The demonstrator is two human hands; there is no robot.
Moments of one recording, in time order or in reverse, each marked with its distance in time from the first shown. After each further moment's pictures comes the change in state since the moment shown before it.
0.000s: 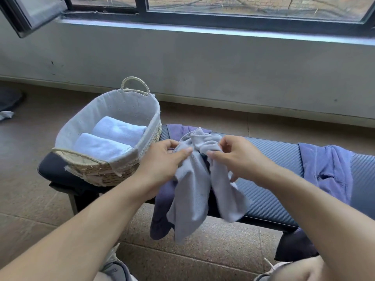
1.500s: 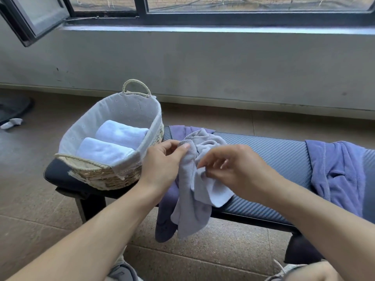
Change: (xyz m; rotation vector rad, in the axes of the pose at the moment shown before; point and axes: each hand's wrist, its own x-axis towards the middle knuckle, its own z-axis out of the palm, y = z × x) left_hand -0.001 -0.006 0.003 0.042 0.176 0.175; right_hand -0.025 -0.001 0.009 -0.125 -0.005 -0.466
